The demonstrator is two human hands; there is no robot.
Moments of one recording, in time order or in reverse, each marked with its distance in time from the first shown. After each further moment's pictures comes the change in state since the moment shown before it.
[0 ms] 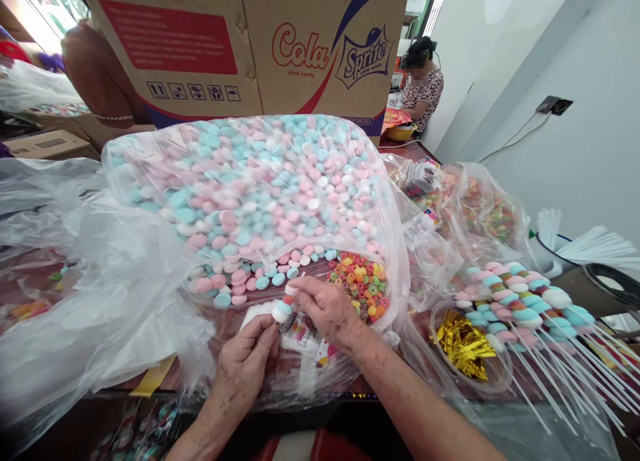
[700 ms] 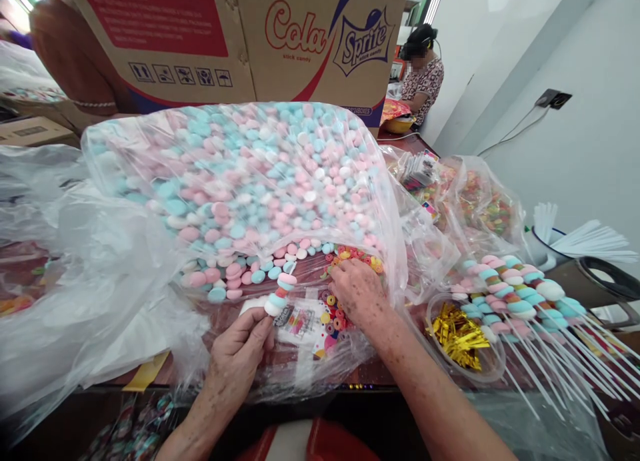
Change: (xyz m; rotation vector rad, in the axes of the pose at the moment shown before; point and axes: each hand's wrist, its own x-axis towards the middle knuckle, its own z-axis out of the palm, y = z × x) left_hand -0.001 0.016 -0.001 -0.091 0.044 -0.061; right_hand 0.005 -0.004 -0.050 -1.072 -0.300 0.160
